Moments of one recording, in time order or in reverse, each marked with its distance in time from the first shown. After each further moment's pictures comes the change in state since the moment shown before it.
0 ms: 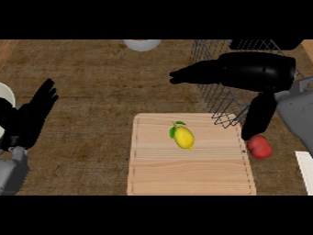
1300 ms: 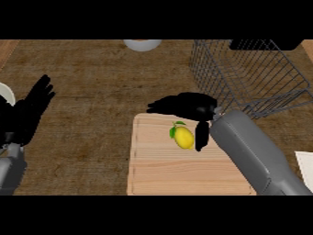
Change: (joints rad) left arm -0.011 -0.046 0.094 -0.037 -0.075 -0.063 0.069; right arm 0.110 0.319 0.138 0.485 0.509 -0.395 -0.336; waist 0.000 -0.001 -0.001
